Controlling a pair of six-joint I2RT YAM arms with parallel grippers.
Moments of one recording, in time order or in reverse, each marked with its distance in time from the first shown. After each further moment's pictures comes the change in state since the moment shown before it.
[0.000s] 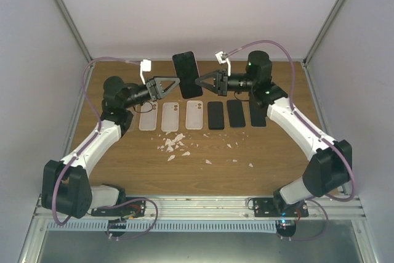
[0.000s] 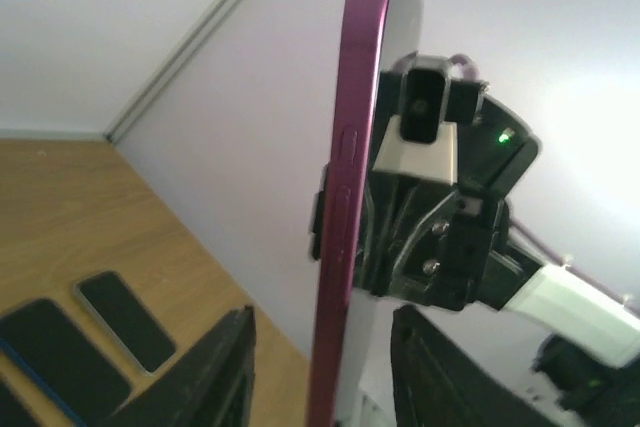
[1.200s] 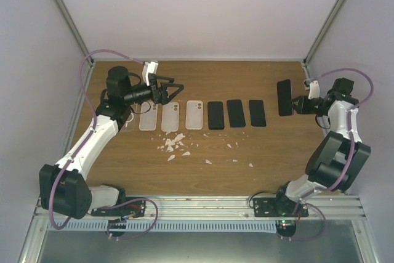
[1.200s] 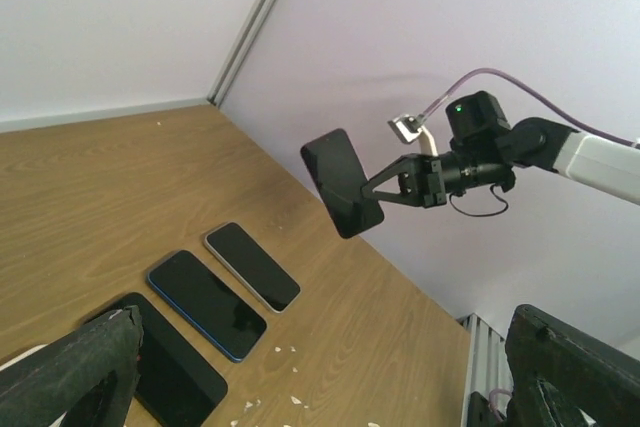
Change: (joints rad) left arm 0.000 -0.008 0.145 -0.549 -0.050 0.523; right arm -0.932 0.033 -0.092 -0.846 0.240 -0.932
